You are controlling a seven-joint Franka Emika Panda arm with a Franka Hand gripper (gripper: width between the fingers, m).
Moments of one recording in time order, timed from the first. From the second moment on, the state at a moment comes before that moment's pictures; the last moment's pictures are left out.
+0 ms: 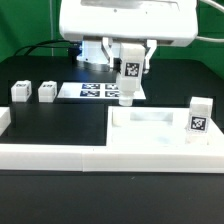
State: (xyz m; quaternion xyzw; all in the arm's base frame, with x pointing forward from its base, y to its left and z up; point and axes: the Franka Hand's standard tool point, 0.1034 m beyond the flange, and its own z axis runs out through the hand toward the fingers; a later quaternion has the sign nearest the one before) arm 0.600 0.004 0.119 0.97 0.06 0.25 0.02
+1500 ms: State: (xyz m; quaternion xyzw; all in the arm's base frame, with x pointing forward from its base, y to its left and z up) arm 0.612 0.003 0.078 0.97 0.06 0.25 0.02
